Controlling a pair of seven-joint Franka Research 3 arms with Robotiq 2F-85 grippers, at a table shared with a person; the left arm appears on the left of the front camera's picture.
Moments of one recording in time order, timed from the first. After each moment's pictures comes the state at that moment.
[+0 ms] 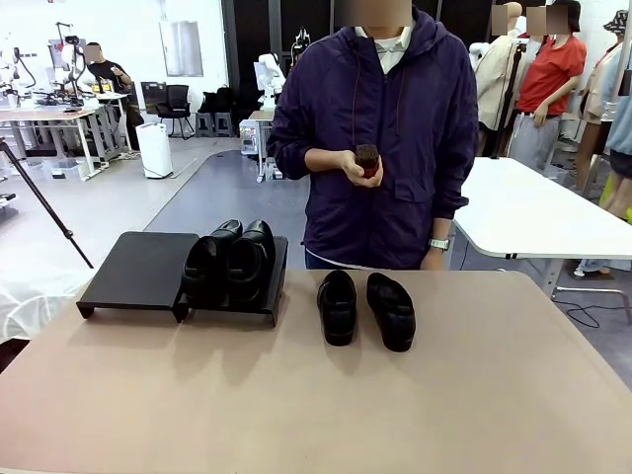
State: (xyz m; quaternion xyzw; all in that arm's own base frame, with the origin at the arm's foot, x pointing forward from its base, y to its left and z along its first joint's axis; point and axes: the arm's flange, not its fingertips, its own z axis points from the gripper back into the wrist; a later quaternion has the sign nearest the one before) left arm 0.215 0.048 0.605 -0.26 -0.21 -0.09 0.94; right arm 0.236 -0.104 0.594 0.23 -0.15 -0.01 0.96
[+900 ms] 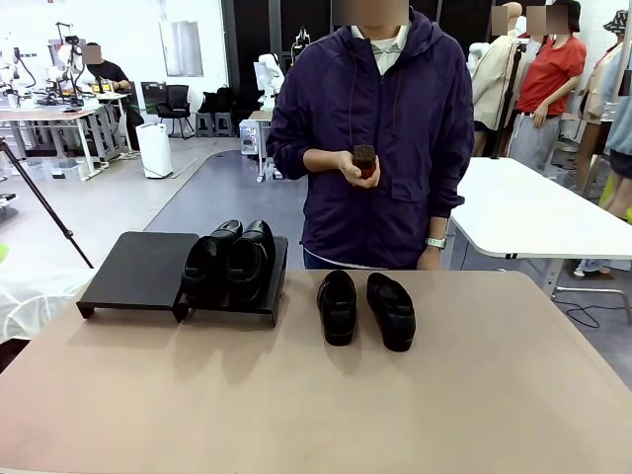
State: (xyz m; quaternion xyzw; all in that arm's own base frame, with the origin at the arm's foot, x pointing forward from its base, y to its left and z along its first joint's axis) left arm 0.213 0.034 0.611 -0.24 -0.21 -0.10 0.94; right arm 0.236 -0.104 0.594 0.23 -0.15 -0.01 0.96
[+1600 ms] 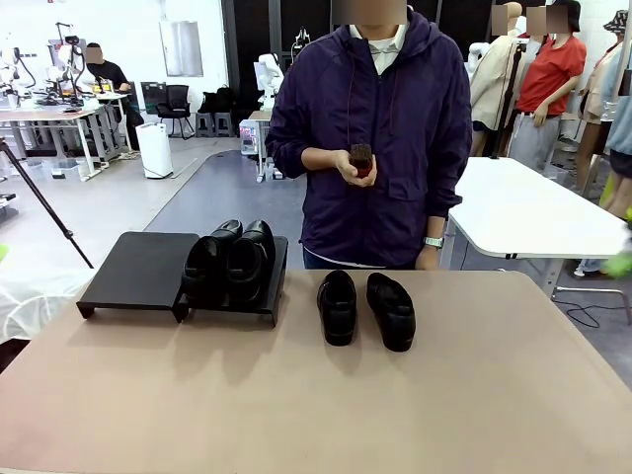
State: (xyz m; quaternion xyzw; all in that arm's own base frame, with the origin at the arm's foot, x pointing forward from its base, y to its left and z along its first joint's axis) left arm 0.213 0.035 0.611 -0.24 -0.21 -0.10 0.94; right arm 0.283 -0.016 0.582 0.17 -0.10 0.02 0.98
